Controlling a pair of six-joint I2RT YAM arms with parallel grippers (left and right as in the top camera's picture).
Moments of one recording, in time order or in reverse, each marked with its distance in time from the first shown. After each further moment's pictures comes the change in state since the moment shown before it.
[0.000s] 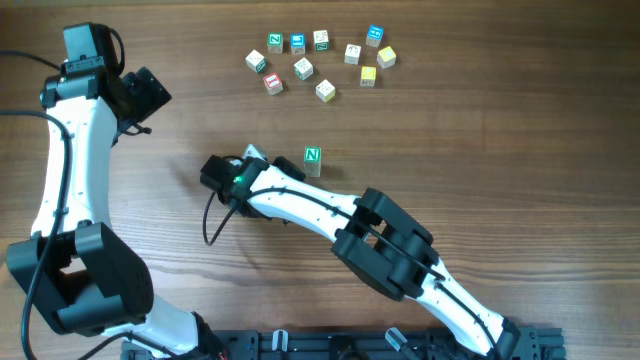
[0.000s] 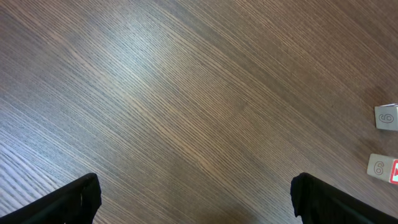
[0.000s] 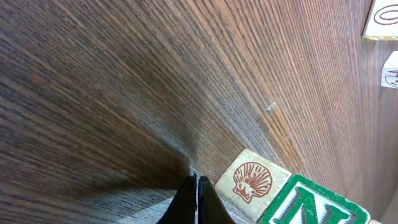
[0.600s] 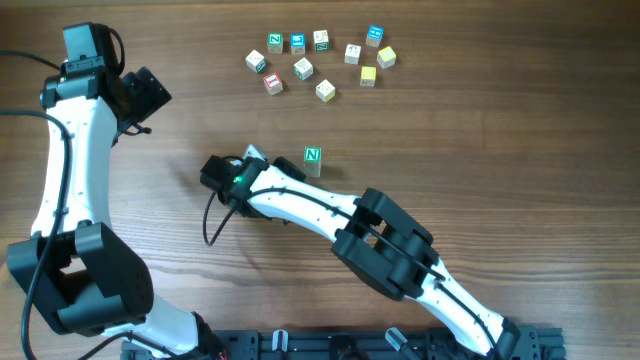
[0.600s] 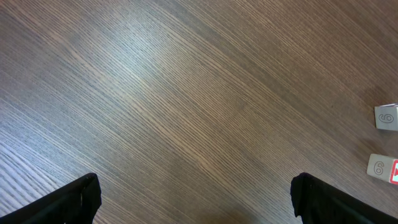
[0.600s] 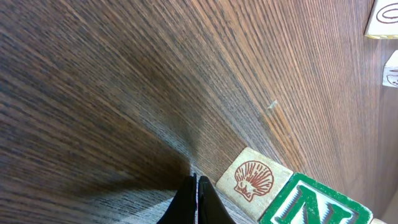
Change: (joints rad) left arm 0.000 0.000 0.000 0.000 0.000 0.000; right arm 0.001 0.000 0.000 -0.004 -0.003 0.000
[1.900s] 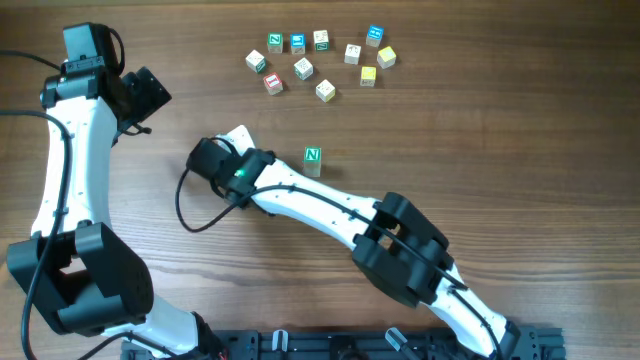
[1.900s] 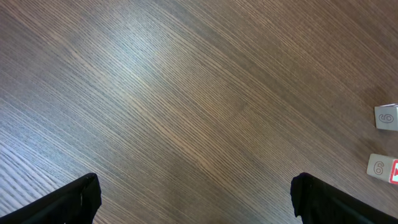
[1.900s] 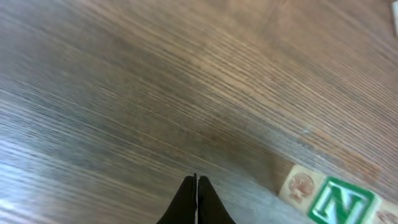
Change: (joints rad) left arm 0.000 0.000 0.000 0.000 0.000 0.000; right arm -0.002 -0.094 0.018 0.151 -0.220 0.277
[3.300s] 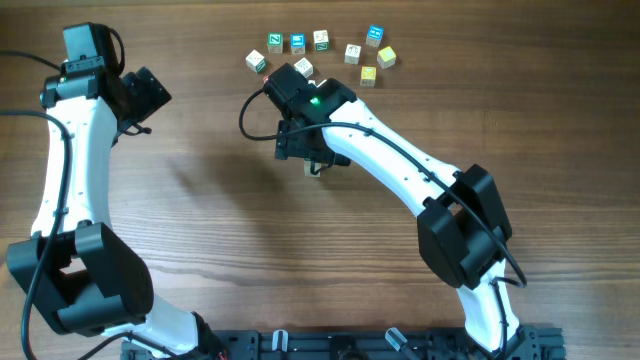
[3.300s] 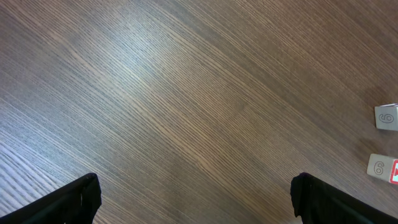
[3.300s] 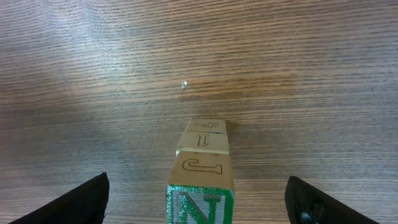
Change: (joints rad) left arm 0.000 0.000 0.000 0.000 0.000 0.000; right arm -0.292 -0.169 -0.051 -0.187 -0.346 0.391
